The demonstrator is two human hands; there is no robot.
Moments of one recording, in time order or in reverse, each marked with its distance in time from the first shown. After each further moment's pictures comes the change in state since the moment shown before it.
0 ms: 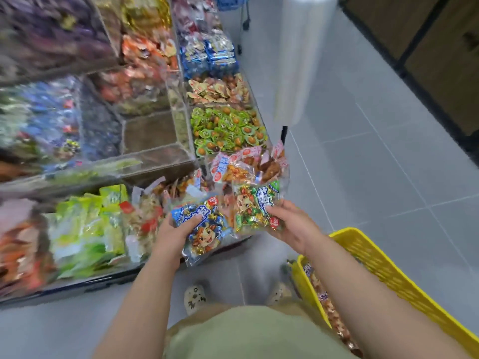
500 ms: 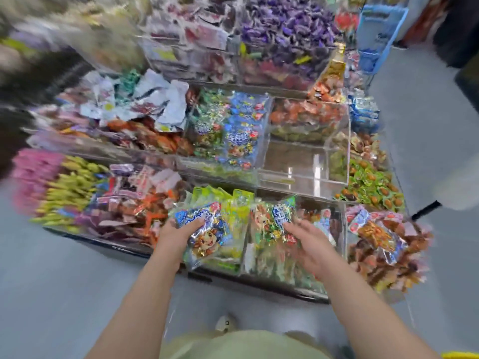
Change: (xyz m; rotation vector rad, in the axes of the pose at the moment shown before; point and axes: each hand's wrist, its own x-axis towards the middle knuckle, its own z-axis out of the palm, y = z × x) left_hand 0.016 0.009 -0.315 -0.288 0.362 0.060; right_hand 0.047 0.076 0.291 -0.368 -0.126 -0.035
